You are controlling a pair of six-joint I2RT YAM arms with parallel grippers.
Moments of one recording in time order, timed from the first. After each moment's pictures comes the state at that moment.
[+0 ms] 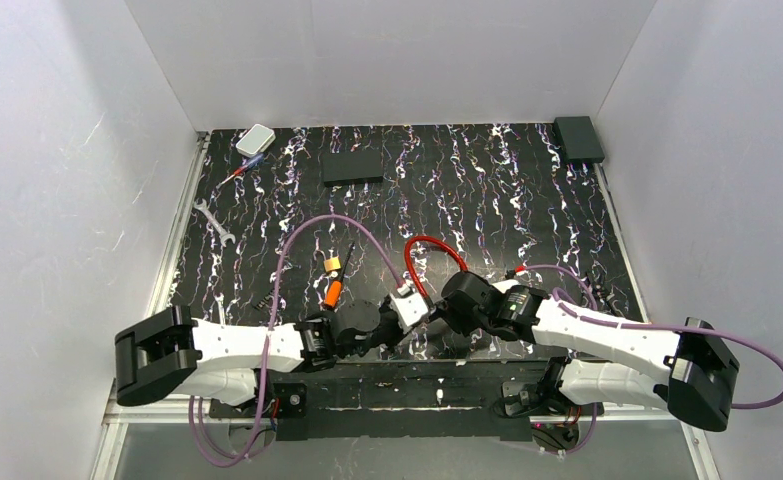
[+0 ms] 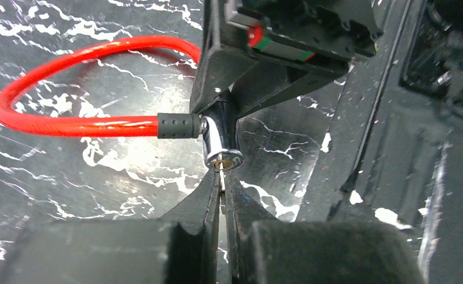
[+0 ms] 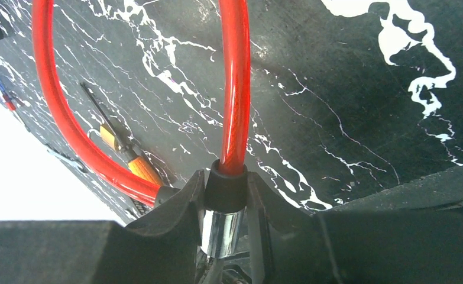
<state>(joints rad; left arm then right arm) -1.24 1.24 0.44 0.44 -0.14 0.01 1.07 1.09 0.66 -0.64 0.36 1.98</state>
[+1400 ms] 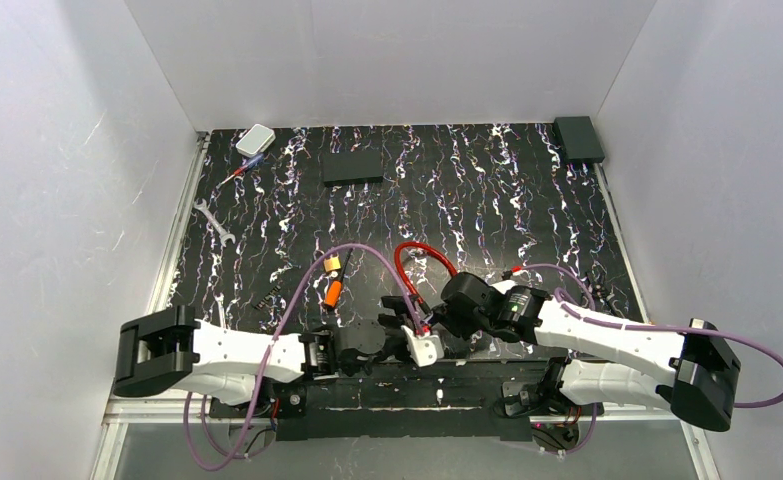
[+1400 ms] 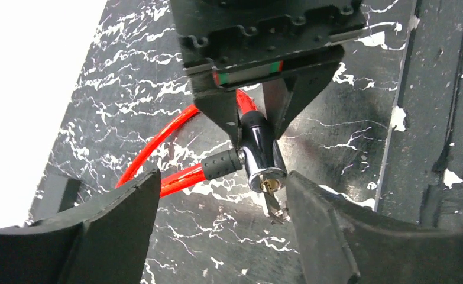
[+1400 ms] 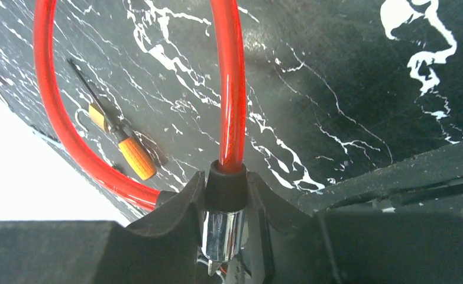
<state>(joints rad) -1.41 1.26 0.46 0.49 -0.38 0.56 1.09 1.07 0.68 -0.68 0.33 1.97</state>
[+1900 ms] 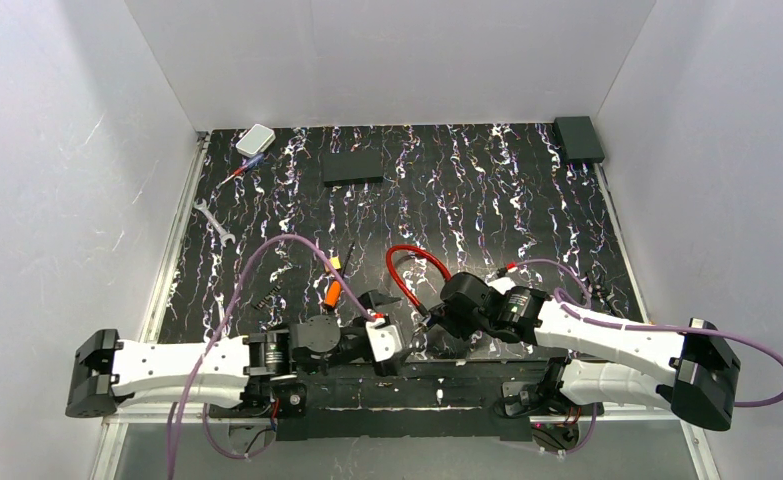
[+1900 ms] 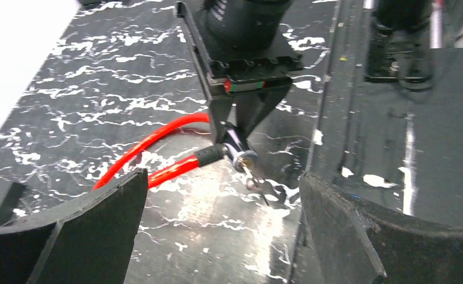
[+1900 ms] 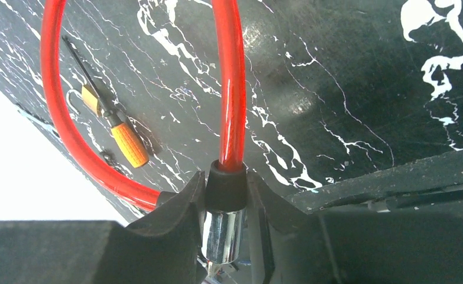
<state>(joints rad) -1.40 0.86 0.43 0.21 -0.24 0.35 1.10 1.07 0.68 -0.65 0.31 1.90</state>
